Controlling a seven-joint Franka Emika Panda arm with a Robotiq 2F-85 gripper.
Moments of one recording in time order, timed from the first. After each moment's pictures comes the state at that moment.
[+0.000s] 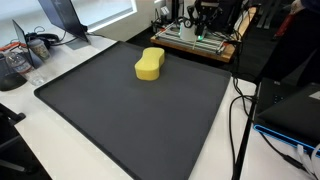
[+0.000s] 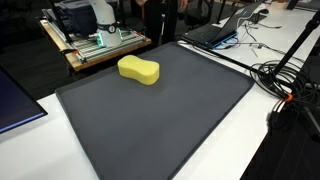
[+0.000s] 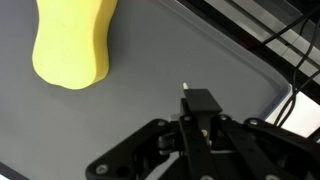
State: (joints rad) arm 0.34 -0.36 0.20 -2.60 -0.10 2.21 -0.01
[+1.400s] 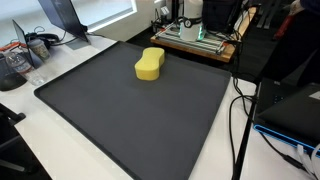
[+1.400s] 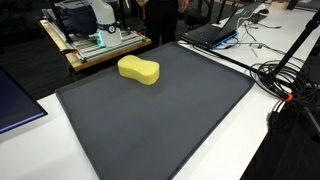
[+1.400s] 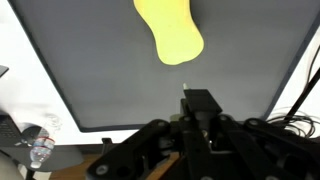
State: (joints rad) arm -0.05 -1.01 -0.13 -2.74 -0.06 2.12 -0.10
